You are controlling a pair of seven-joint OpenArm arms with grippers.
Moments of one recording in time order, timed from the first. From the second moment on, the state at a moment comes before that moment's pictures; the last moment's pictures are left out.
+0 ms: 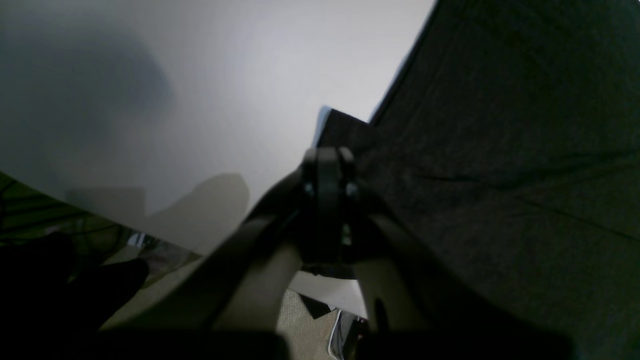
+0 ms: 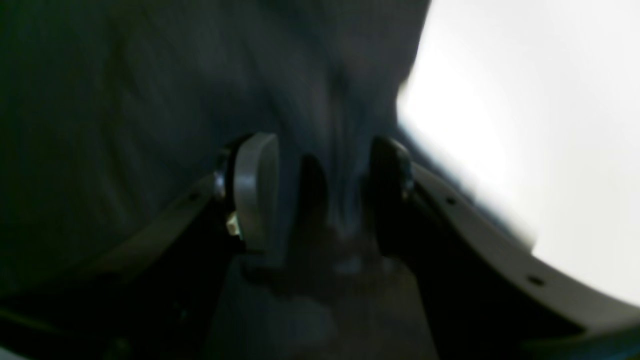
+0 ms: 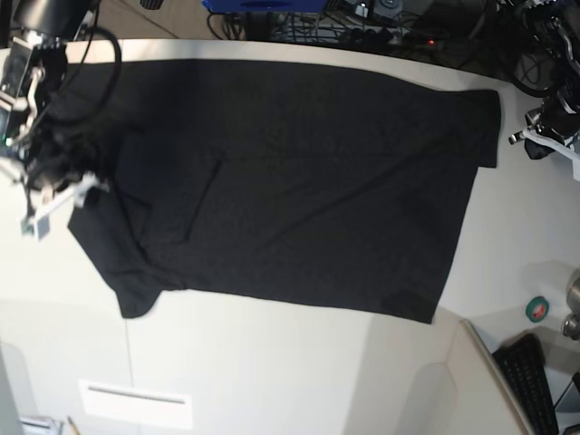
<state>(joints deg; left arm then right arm) 16.3 -13.2 -47.9 95.5 -28.4 -25.2 57.3 -4.9 5.2 26.6 86.7 17.6 17.3 -51.4</state>
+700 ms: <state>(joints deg) 16.5 -13.6 -48.1 95.5 -28.3 -25.2 57.3 14.4 12.5 32.2 43.8 17.8 17.3 -35.7</state>
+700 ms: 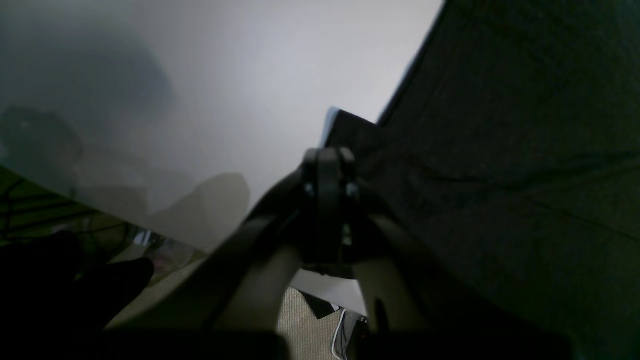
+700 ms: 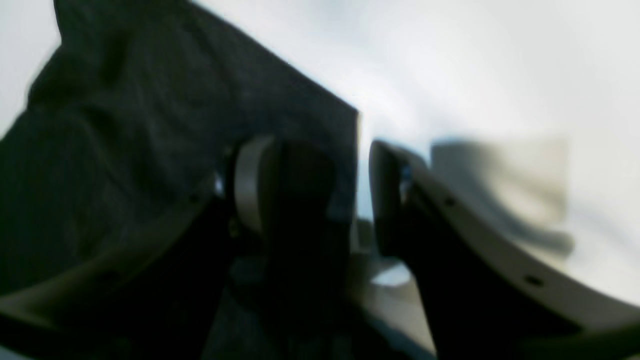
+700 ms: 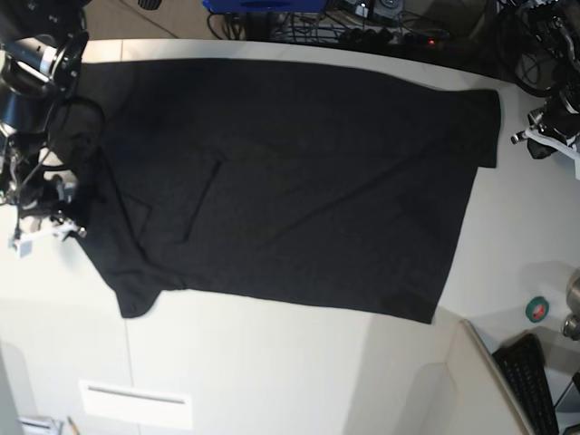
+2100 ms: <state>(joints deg) -4.0 -16.7 -33.6 77.7 -12.7 -25.2 57.2 8.8 8.6 32.0 70.9 17.5 17.0 -42.8</state>
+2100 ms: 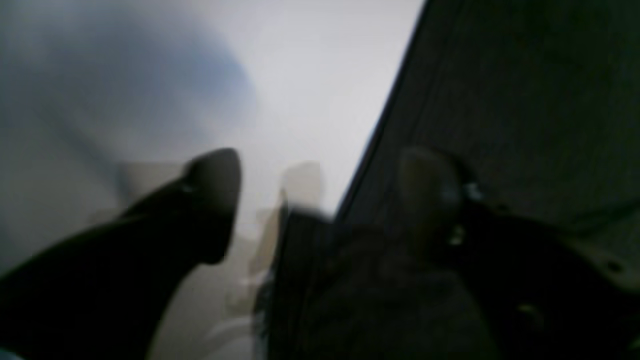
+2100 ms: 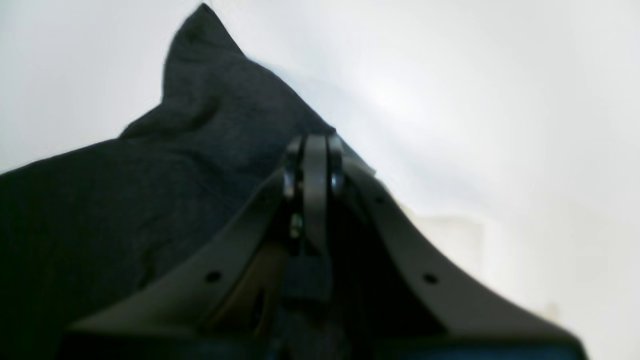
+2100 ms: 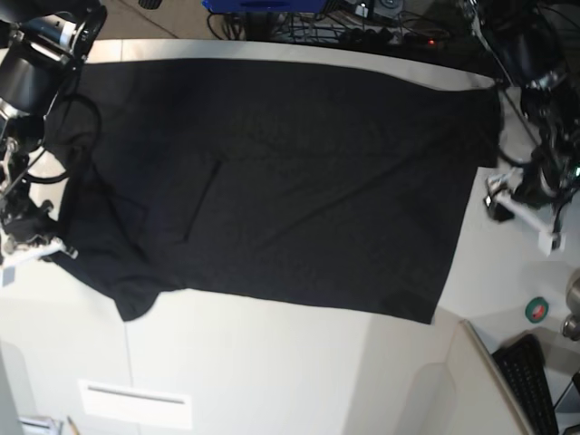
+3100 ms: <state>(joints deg) -19.2 -15.3 -25.7 43.0 -4.2 -25.0 38.7 5.5 6.9 32.2 83.8 17.5 17.3 -46.9</state>
